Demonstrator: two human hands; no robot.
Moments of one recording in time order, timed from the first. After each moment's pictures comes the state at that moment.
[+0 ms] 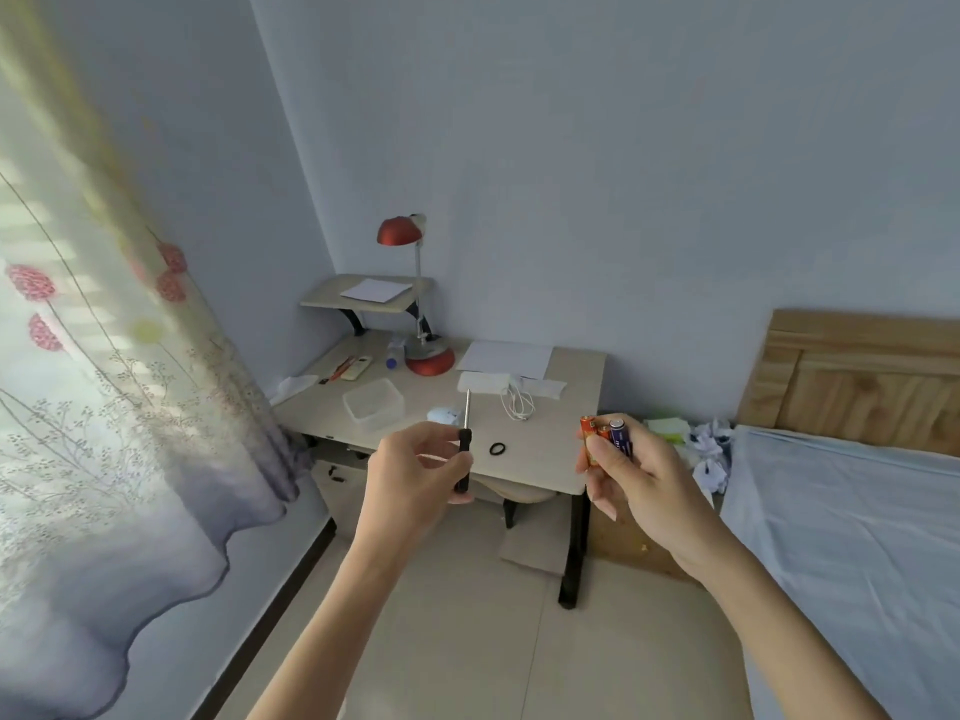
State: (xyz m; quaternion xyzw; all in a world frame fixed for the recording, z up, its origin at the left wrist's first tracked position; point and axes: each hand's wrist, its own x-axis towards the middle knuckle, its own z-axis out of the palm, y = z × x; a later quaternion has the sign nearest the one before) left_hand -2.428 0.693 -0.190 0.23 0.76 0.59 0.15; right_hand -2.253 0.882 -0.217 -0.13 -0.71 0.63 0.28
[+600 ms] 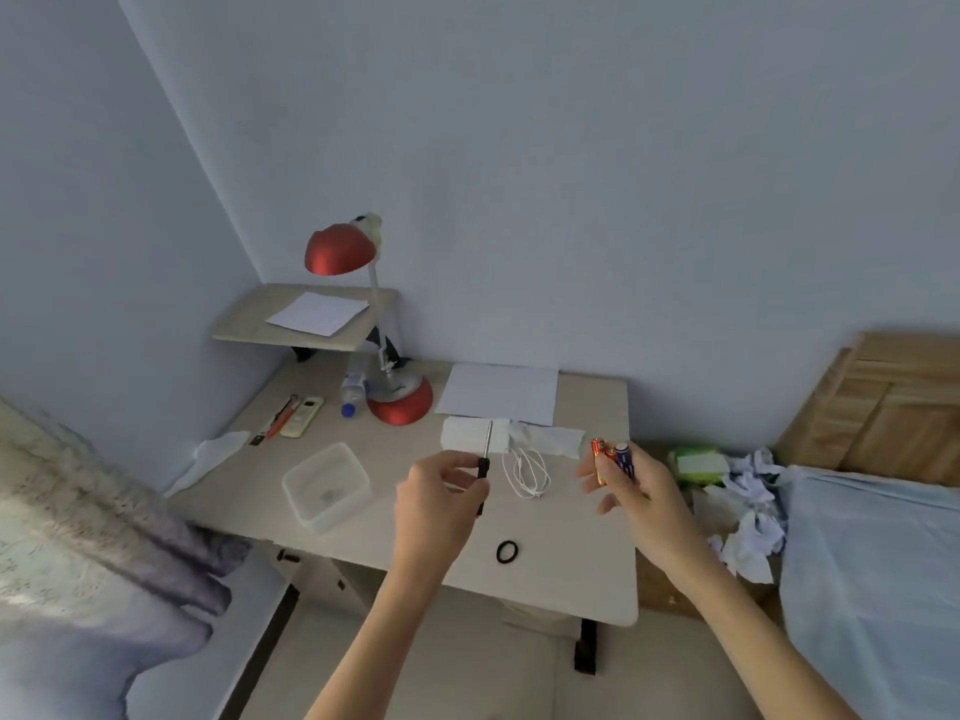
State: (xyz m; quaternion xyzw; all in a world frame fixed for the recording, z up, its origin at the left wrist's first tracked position) left_hand -2.695 0.923 -0.269 0.24 0.81 0.50 0.19; right_hand -2.519 1.097 -0.313 -0.30 -0.71 0.57 0.30
